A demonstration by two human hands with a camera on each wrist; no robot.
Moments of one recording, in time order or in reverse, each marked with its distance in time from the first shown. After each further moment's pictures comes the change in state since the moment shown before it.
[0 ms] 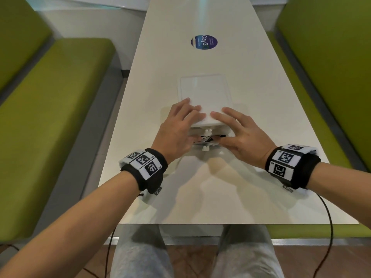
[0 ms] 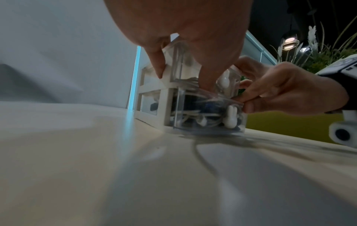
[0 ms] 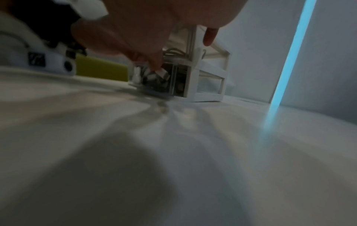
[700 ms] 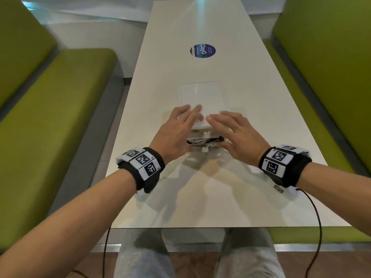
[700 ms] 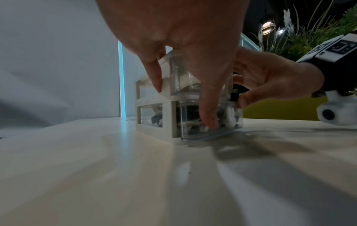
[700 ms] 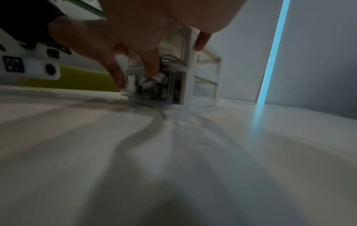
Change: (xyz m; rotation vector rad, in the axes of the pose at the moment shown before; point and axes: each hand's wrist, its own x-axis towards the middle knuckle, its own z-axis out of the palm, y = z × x) left_hand 0.010 0.003 -0.016 0.106 -0.246 -0.090; right_hand 0.014 -0.004 -0.001 0.097 -0.053 0.205
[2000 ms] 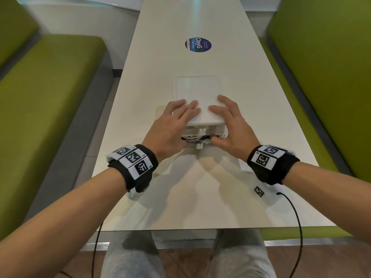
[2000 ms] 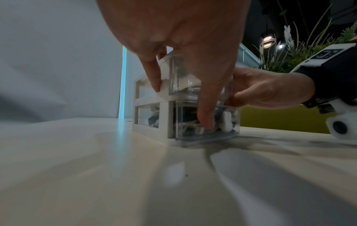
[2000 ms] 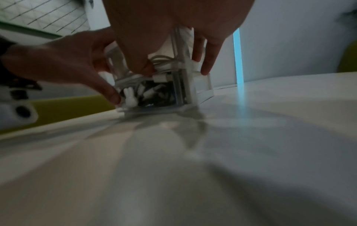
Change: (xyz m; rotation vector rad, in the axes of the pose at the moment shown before) left_hand 0.002 -0.010 0.011 -0.015 0.078 0.029; right_hand 0.012 -0.001 0.005 0.349 0.016 0.386
